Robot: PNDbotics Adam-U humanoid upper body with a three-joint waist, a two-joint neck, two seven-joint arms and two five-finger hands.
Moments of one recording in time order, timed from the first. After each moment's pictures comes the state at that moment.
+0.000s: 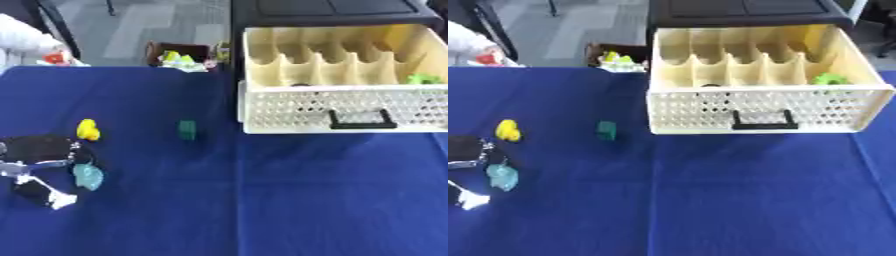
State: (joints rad) left arm -0.72 0.85 -0.31 -1.22 -0.66 -0.70 -0.40; right arm -0.57 -0.76 -0.04 -1.99 -0.50 0.04 -0.41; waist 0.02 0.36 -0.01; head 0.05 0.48
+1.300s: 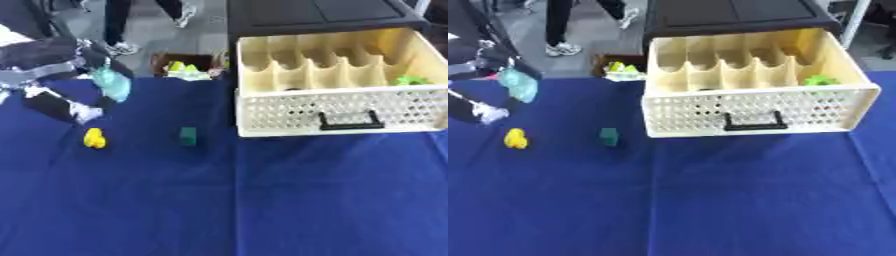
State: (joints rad) left arm -1.08 0.75 -0.27 -1.22 -0.37 -0.65 -0.45; right arm -0.57 -0.75 -0.03 -1.99 -0.50 0.05 -0.41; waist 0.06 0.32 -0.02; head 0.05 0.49
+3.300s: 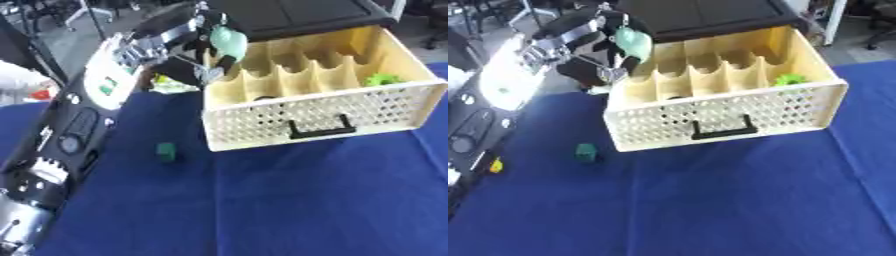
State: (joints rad) left arm -1.37 0.37 -0.16 -0.93 -0.48 -0.70 -0.41; right arm -0.65 -0.72 0.00 -1.99 -0.52 0.08 -0.36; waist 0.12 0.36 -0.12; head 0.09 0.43
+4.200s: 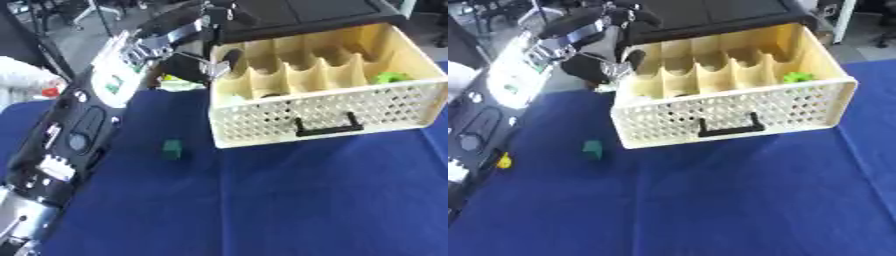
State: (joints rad) left arm -1.37 0.37 -0.16 -0.94 -0.51 -0.73 -0.38; right arm -0.63 -0.71 -0.01 -1.99 -0.54 0.09 -0.37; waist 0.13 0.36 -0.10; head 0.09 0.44
